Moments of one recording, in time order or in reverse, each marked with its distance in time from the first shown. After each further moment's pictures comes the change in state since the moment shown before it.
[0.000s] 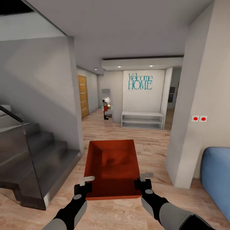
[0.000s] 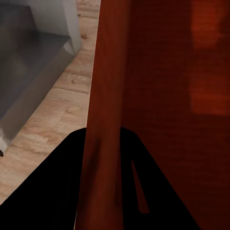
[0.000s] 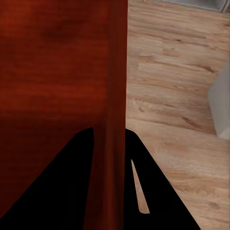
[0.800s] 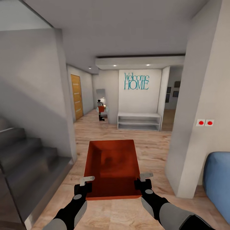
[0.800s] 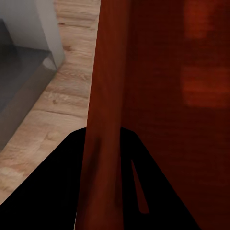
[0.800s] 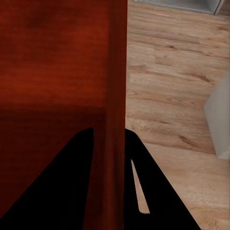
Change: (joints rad) left arm 0.000 0.000 0.000 0.000 0.000 0.000 0.000; right arm 0.000 0.000 0.001 0.000 -0.001 -0.001 0.000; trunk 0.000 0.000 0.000
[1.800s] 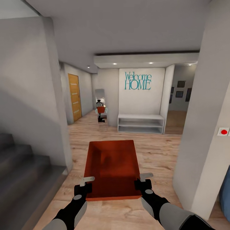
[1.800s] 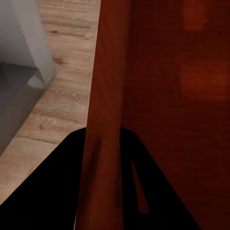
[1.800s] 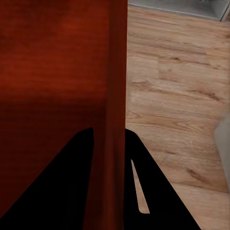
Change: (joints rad) left arm 0.000 -0.001 0.004 0.006 0.001 0.002 -0.001; right arm 0.000 0.000 0.002 0.001 0.001 0.008 0.001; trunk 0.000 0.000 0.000
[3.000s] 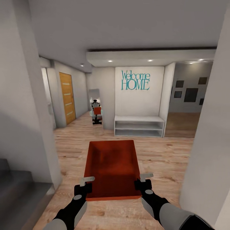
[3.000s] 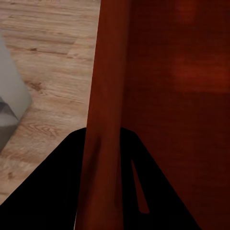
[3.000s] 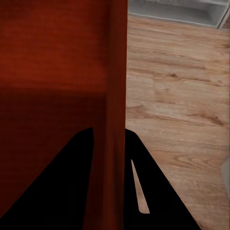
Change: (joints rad) left arm 0.000 0.001 -0.003 0.000 0.000 -0.001 0.000; right arm 0.002 0.000 -0.003 0.000 0.001 -0.004 0.000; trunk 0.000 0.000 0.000
